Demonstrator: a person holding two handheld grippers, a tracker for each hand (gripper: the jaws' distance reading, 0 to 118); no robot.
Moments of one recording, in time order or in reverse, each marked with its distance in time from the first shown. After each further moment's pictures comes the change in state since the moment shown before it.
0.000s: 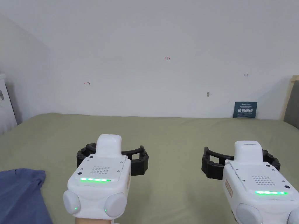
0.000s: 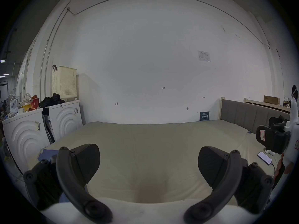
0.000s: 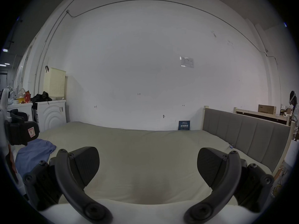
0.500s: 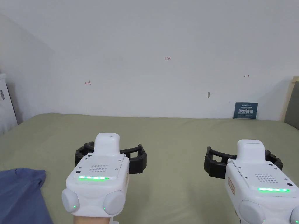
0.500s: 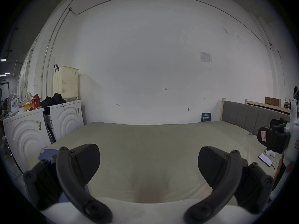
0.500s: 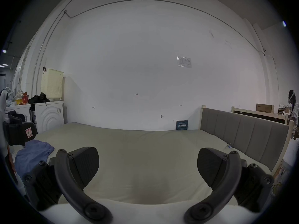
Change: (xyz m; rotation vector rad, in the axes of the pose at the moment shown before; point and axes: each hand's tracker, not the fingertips) left arm -0.004 0.003 -0.001 0.005 0.014 0.010; right arm 0.005 0.003 -0.004 -0.030 -0.009 -0.008
